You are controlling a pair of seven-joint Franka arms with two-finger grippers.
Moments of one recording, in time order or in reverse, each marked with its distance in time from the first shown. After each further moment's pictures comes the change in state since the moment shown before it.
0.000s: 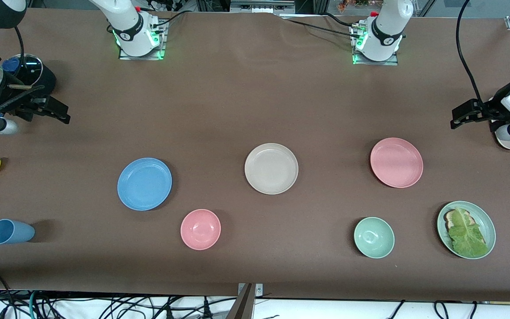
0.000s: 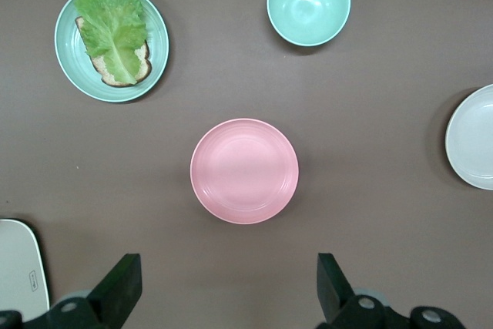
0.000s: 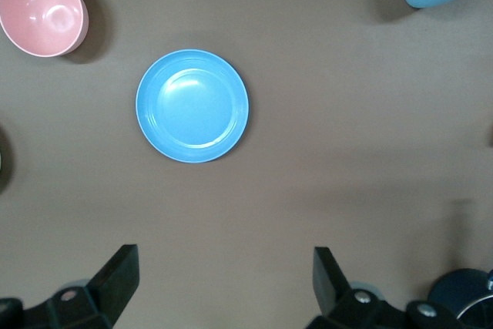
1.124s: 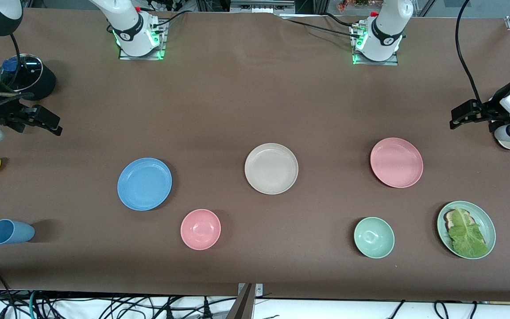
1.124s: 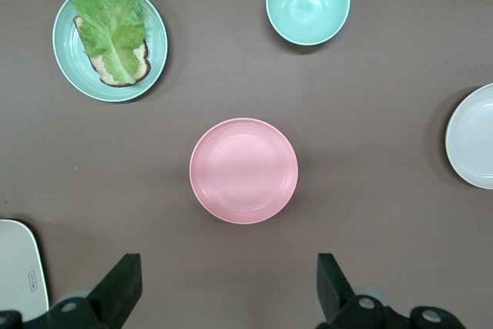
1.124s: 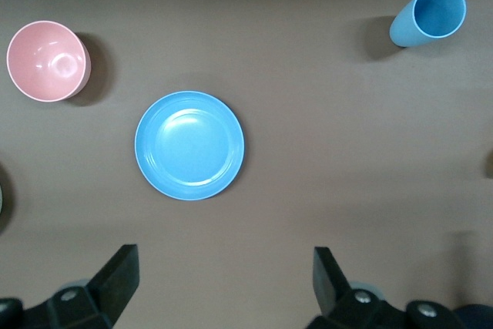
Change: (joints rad) left arm -0.001 0.005 -0.001 0.000 0.000 0.000 0.000; right arm -0.013 0.015 -0.009 0.000 0.000 0.105 0.000
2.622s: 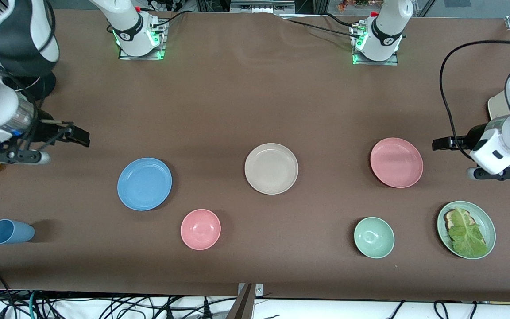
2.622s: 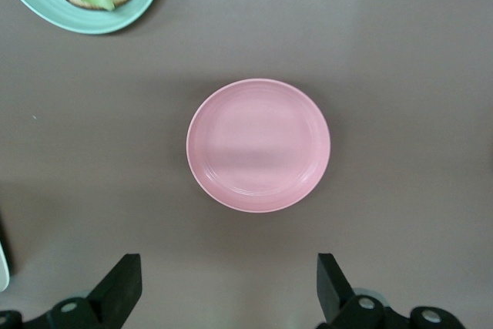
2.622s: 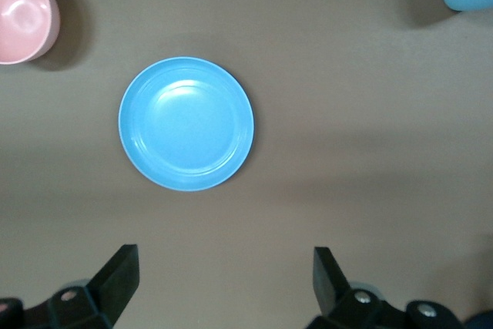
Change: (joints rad) left arm 0.045 0.242 0.010 -0.009 0.000 0.009 -0.070; right arm 0.022 0.120 0.012 -0.078 -0.001 0.084 -0.003
